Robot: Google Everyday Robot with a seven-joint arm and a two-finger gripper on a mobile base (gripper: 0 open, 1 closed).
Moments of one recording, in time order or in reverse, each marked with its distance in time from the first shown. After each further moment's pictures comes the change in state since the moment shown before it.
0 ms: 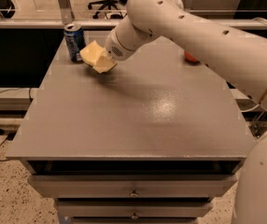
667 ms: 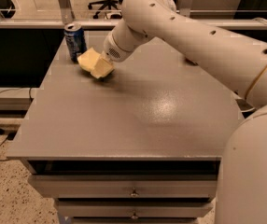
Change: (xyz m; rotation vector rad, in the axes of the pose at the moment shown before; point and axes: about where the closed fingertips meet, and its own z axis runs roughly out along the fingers) arm 0.004 -0.002 0.022 -0.027 0.040 -0.001
